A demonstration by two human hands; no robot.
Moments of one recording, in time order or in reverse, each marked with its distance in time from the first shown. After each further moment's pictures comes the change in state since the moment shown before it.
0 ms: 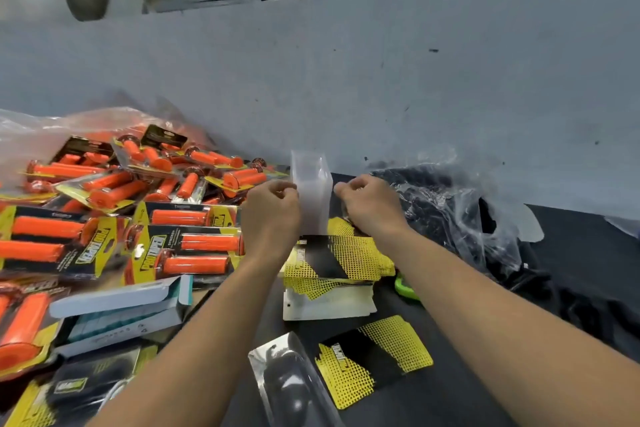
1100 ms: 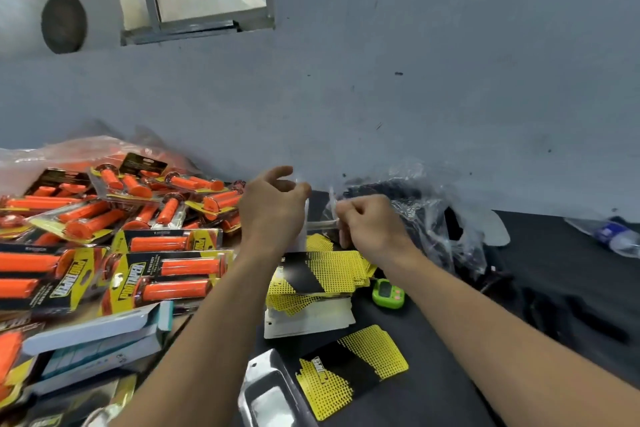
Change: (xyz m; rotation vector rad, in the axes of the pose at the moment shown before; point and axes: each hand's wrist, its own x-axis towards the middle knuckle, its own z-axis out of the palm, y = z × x) left_hand -0.004 0.066 -0.008 -0.226 -0.118 0.011; right_hand -0.042 -0.003 -0.050 0.081 -0.035 -0.177
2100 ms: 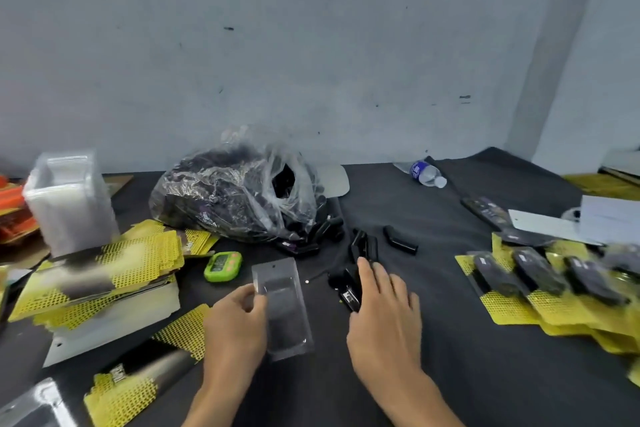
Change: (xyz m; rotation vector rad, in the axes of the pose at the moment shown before) left_hand -0.213 -0.092 0.176 0.214 -0.331 -0.199; right_hand -0.199 0.175 -0.137 -0.866 0.253 0.391
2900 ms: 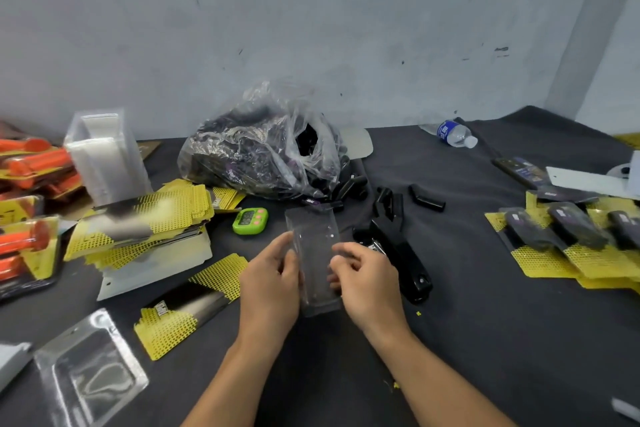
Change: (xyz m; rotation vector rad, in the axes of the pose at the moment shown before) left_hand -0.030 0.003 -0.010 -0.086 -0.086 0.212; right_hand -0.007 -0.029 0.043 0.945 -0.104 0.244
